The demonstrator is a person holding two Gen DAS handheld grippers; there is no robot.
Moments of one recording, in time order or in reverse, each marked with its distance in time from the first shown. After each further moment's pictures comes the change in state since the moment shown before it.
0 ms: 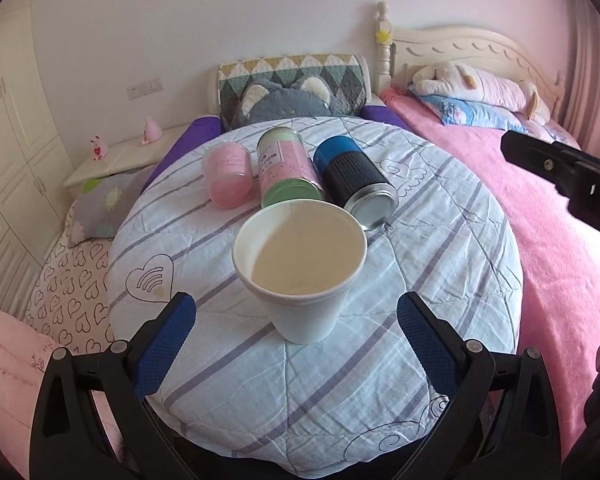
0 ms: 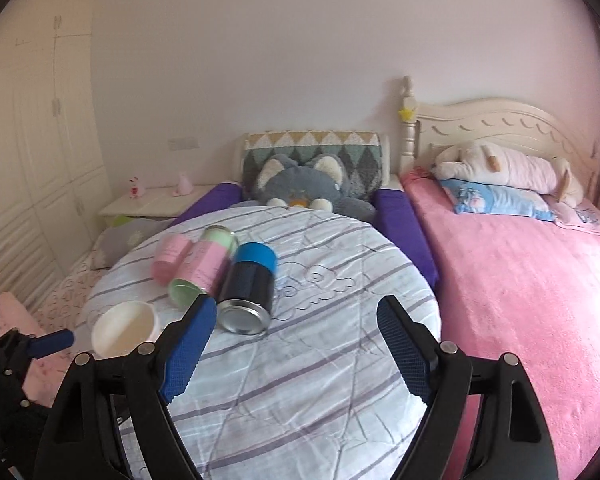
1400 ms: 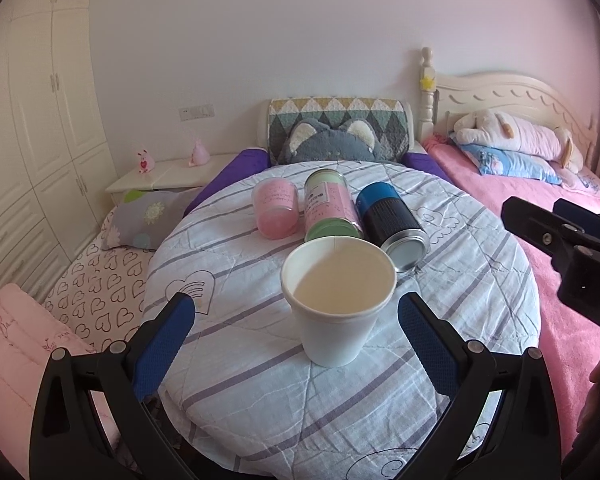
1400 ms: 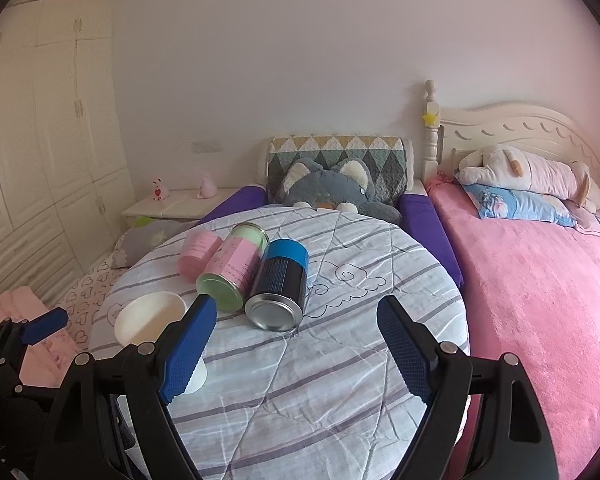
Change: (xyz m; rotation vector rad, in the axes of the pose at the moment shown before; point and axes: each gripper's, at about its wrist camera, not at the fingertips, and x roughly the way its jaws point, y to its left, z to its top) left arm -0.022 0.000 -0.007 -0.115 -0.162 0.161; right arm -0.004 0.010 -0.012 -0.023 -0.036 0.118
